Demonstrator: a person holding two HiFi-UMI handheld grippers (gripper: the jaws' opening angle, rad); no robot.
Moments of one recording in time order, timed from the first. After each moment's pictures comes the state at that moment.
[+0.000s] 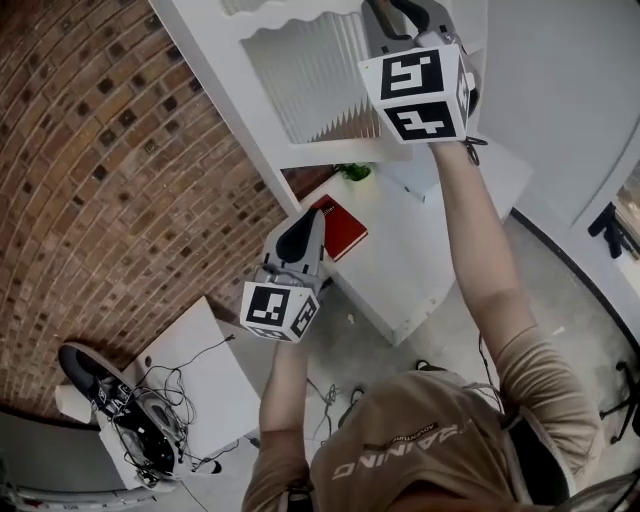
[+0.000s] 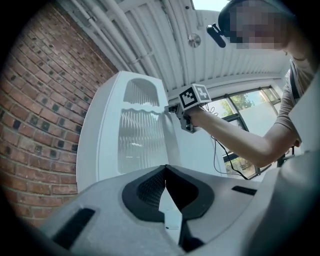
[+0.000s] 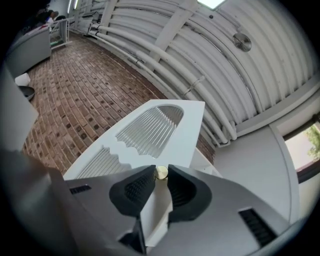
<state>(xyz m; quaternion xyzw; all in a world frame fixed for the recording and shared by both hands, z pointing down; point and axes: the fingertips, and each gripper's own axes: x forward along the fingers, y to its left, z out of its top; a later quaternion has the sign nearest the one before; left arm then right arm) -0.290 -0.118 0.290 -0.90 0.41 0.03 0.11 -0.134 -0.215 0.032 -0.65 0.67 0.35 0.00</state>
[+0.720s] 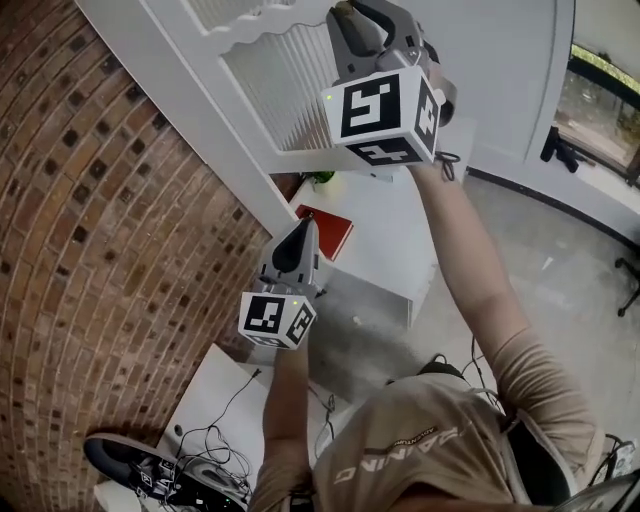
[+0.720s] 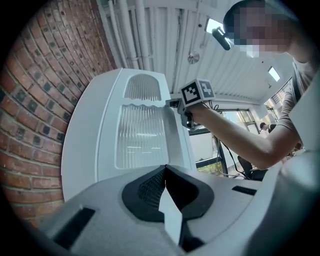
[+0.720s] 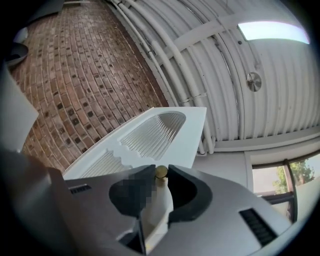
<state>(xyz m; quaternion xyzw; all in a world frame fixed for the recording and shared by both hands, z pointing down) -0.361 -0.089 0.297 -0.96 0.27 0.05 0.09 -0.205 -0.119 0.027 -0.74 0.54 0.39 -0.06</state>
